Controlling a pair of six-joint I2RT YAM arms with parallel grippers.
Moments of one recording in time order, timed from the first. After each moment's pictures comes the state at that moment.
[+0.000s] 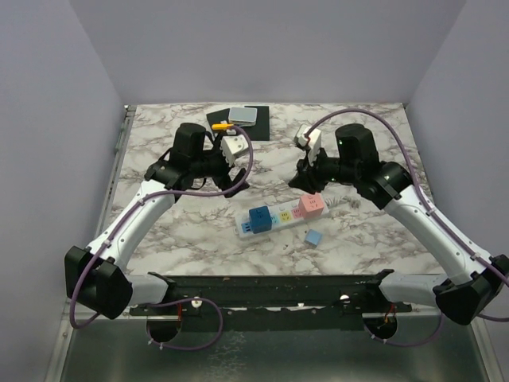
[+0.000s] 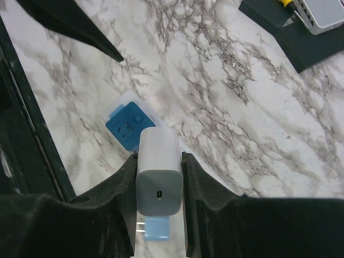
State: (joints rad) left arm -0.42 1.29 1.16 -0.45 0.60 0.46; right arm 0.60 1.21 1.27 -0.60 -0.40 -0.25
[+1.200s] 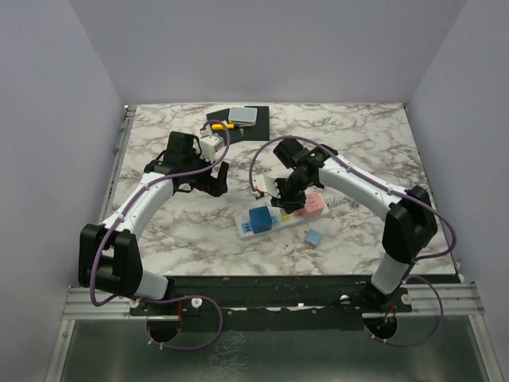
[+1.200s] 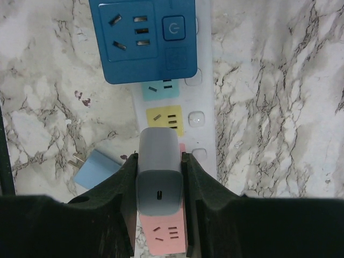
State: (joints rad) left arm -0.24 1.41 1.05 -0.50 0.42 0.15; right arm 0.71 1.73 1.45 -1.01 -0.35 -1.03
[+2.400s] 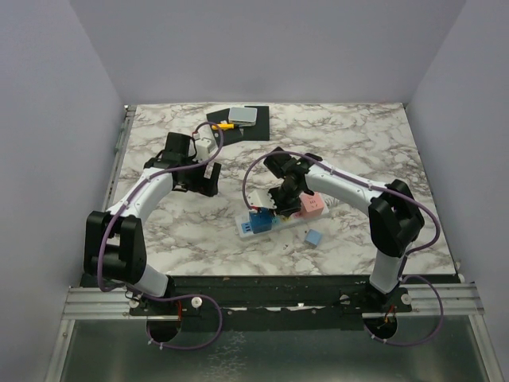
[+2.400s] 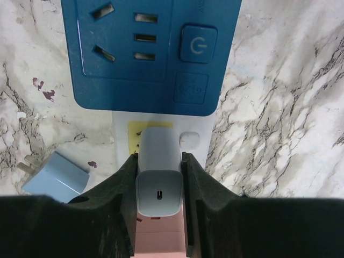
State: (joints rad) left arm -0.18 1.50 1.06 -0.53 0.29 0.14; right arm 0.75 1.83 1.41 -0.93 -0.25 -1.20
